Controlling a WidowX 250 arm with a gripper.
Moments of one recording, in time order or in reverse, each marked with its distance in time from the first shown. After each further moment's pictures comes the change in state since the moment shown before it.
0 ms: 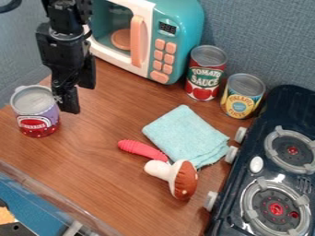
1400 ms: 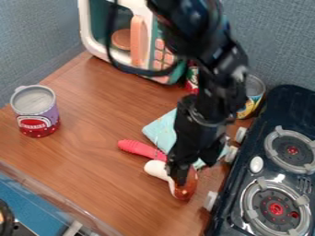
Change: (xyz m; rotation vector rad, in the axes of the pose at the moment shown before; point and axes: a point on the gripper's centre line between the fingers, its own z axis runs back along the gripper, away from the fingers) arm -0.193 0.052 -0.030 0.007 0.024 -0.672
